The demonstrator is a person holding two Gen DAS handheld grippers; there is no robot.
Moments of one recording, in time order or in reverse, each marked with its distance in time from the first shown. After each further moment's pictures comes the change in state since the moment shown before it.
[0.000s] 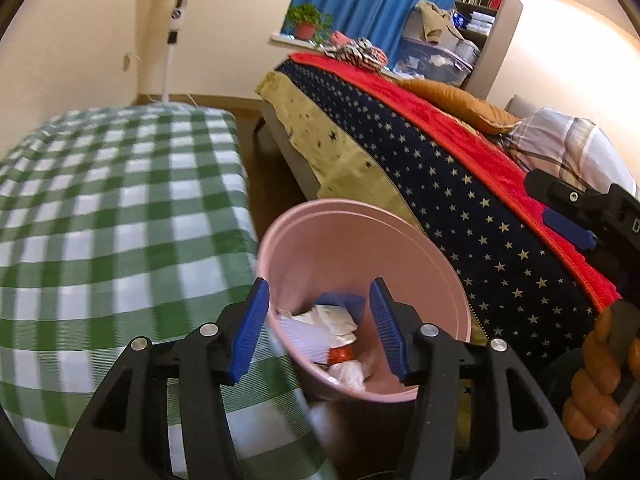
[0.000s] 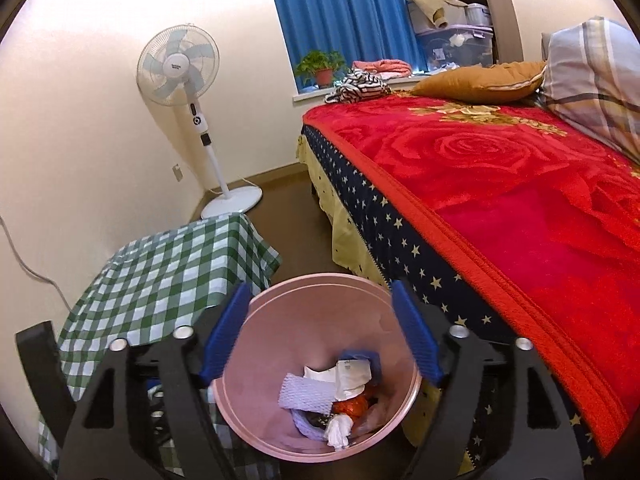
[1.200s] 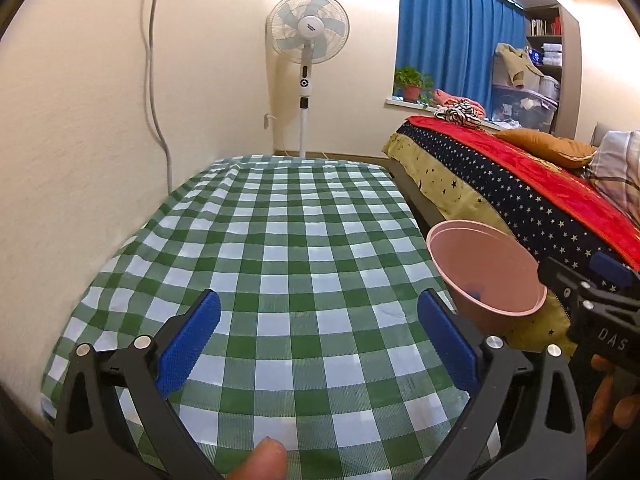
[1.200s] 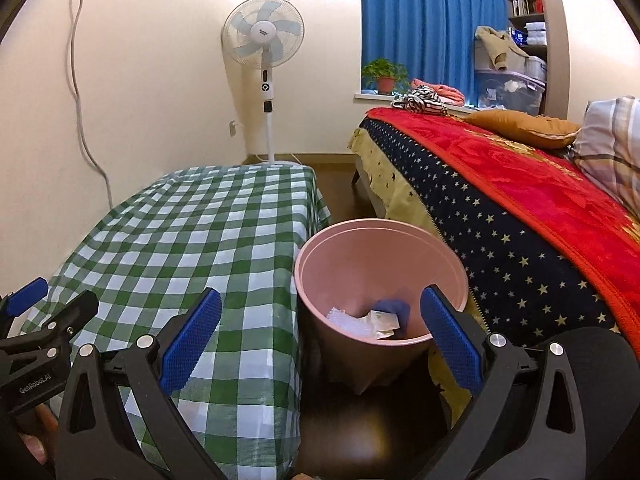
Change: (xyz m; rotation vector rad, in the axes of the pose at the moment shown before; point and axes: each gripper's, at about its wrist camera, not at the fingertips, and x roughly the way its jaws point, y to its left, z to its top) left arm -0.180 0.038 -0.084 -0.028 -0.225 0.455; right arm -0.088 0.100 -0.110 -0.278 0.008 0.034
